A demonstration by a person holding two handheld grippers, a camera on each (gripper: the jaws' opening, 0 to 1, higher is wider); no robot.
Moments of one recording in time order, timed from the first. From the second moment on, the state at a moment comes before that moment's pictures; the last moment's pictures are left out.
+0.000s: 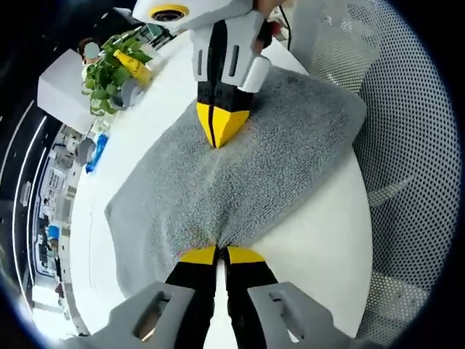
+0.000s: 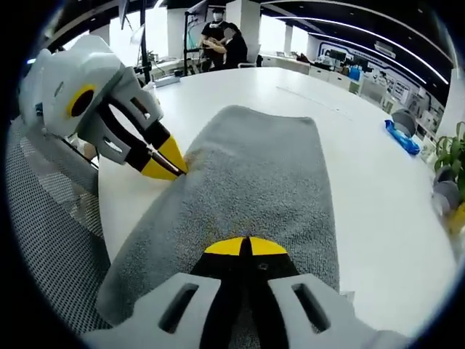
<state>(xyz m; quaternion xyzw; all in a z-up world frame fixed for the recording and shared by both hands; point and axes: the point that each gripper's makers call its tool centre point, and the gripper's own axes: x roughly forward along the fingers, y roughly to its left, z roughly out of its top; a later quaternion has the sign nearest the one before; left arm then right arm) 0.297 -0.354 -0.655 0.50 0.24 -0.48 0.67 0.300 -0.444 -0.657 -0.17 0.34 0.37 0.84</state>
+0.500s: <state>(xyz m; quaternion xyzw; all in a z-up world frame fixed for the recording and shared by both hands) 0.302 -0.348 -0.654 0.48 0.25 -0.47 0.69 0.295 -0.439 -0.657 -0.16 0.35 0.38 0.84</state>
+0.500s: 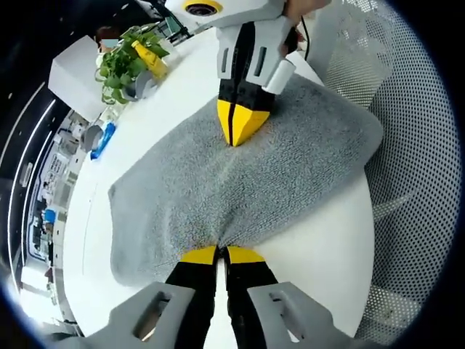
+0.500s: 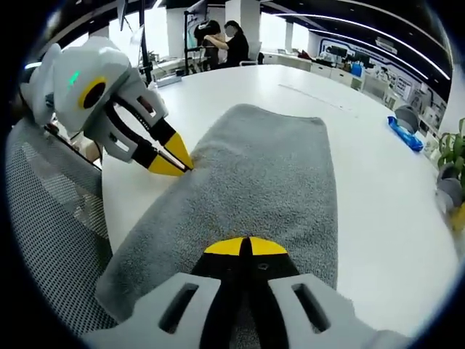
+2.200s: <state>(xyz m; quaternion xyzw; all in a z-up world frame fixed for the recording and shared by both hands) 0.245 -0.407 -0.652 0.33 0.25 -0.60 0.68 0.284 -0.430 -0.656 -0.15 0.36 0.40 0.83</state>
